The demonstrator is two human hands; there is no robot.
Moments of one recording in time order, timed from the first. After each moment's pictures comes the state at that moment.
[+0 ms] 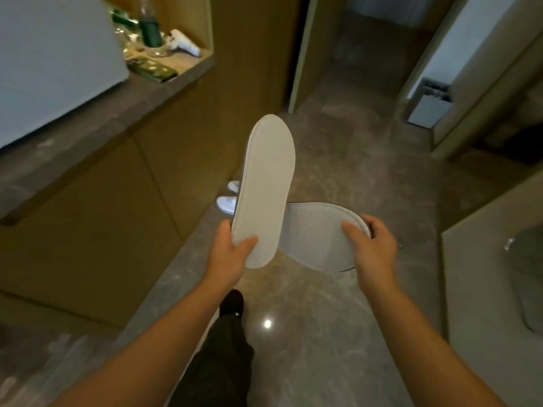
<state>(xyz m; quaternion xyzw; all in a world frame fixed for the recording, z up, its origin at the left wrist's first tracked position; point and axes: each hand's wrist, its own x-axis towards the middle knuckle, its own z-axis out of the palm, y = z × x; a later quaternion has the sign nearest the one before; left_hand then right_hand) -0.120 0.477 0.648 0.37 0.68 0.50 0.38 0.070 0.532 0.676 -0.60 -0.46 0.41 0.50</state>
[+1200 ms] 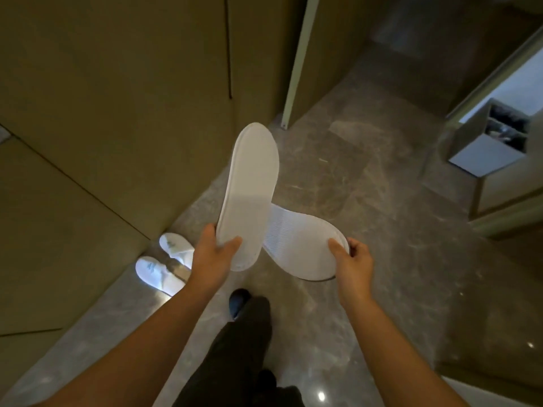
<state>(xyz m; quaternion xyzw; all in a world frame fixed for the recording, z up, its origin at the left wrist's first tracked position) -0.014 1.195 0.584 0.22 0.78 0.45 0.37 0.168 1.274 0.599 -0.67 -0.42 0.50 0.35</state>
